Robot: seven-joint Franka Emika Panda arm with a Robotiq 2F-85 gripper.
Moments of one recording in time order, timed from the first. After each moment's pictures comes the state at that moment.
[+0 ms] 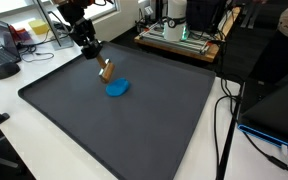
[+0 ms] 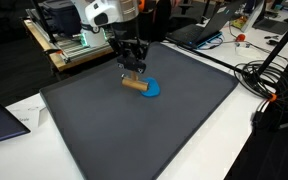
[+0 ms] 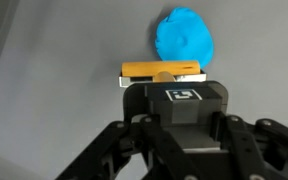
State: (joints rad) arm -0.12 0.34 -0.15 -1.85 0.23 2.04 0.73
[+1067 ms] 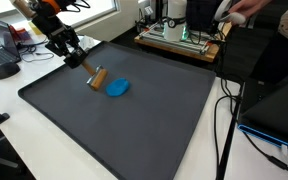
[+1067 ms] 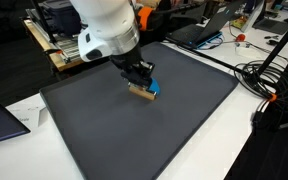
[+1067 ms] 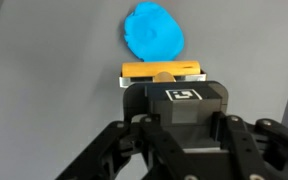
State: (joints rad) arm -0.23 0.69 -0.15 -1.33 0.40 1.72 0.75
